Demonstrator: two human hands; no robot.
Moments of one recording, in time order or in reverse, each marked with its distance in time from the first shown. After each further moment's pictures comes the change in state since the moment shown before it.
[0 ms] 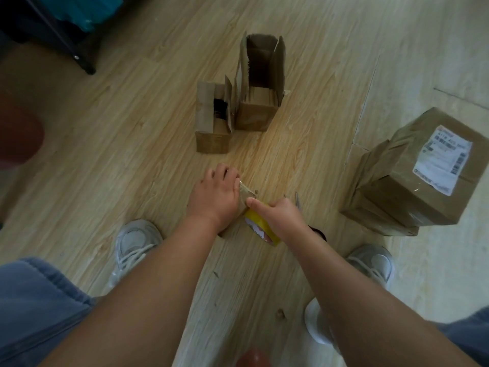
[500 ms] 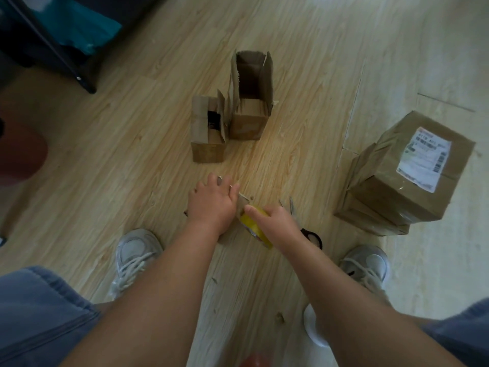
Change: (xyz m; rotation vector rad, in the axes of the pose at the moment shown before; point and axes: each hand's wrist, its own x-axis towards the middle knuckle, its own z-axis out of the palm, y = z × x) left_hand -0.003 0.014 -0.007 0.060 -0.120 -0.158; right_hand -0.015 0.006 0.000 -0.005 0.033 -0.118
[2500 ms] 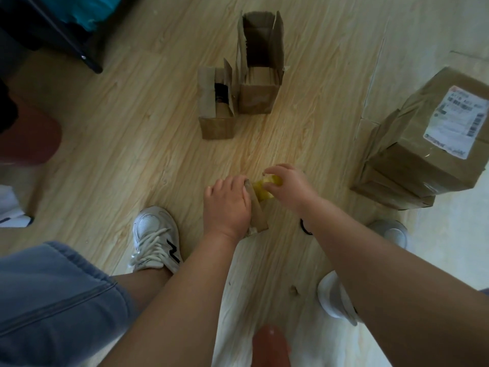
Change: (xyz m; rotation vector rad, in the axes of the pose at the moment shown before) left_hand -0.053 0.001 0.028 -0.118 0.249 0.106; right_hand 0.037 0.010 -0.007 -0.253 0.017 -0.232
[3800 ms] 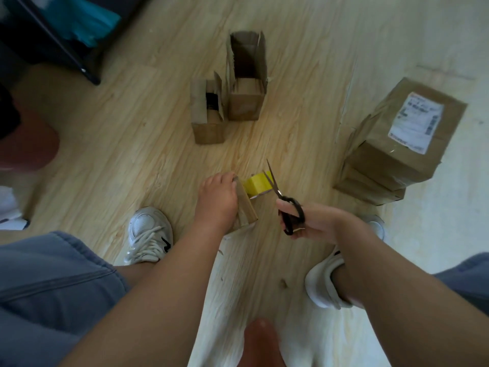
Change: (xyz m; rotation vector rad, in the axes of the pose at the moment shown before) left_hand 0.004 0.000 -0.007 -0.095 -0.161 -0.057; right_hand -0.076 0.050 -0.026 0.768 -0.496 0.321
